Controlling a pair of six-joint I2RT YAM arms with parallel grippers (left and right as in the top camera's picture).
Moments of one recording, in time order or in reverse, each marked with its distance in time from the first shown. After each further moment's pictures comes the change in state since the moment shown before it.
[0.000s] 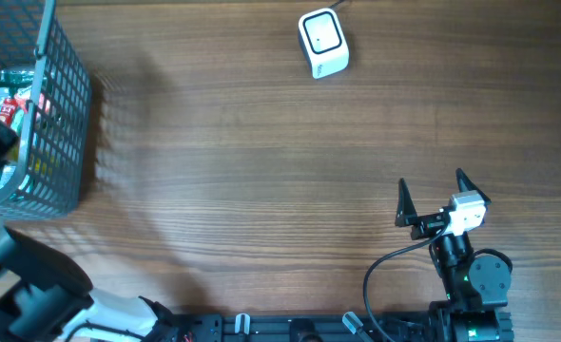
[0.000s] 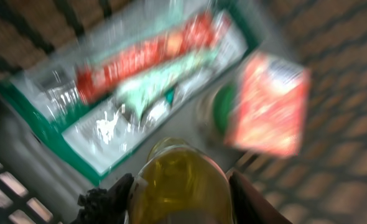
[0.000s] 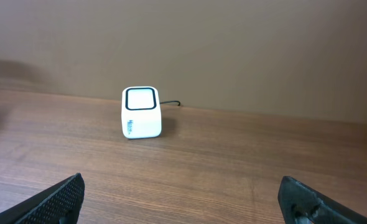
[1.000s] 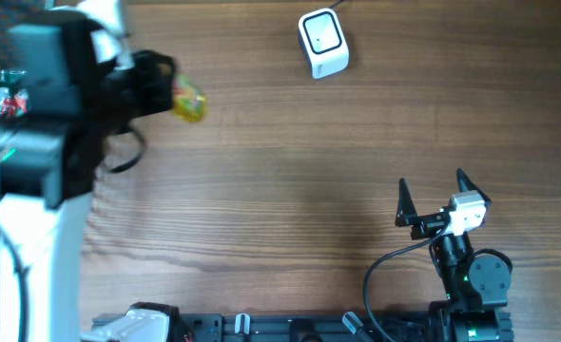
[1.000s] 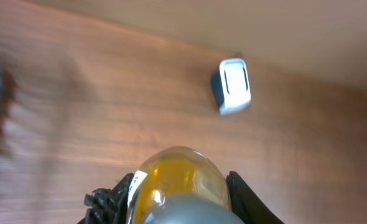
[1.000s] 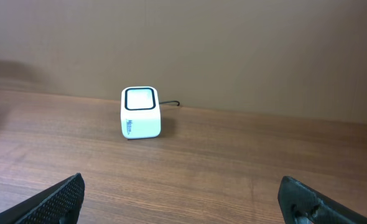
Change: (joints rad) left arm -0.909 -0.363 0.271 -0.322 -0.064 -0.167; right arm 0.000 0.000 0.000 0.000 0.002 0.000
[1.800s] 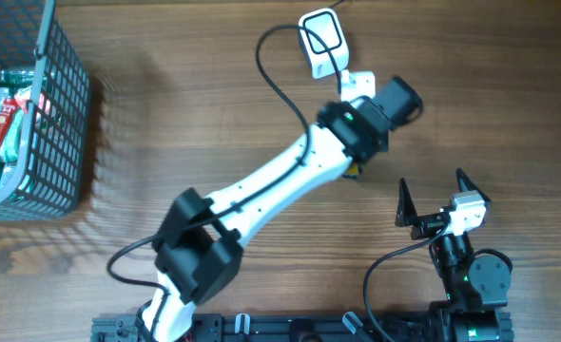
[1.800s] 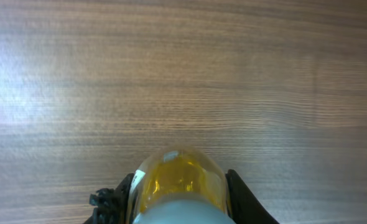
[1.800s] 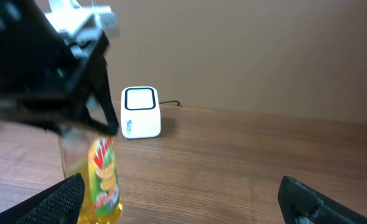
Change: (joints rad) left arm -0.758 0.681 0.000 0.299 -0.419 -0.495; right arm 0.000 0.000 0.000 0.000 0.000 0.000
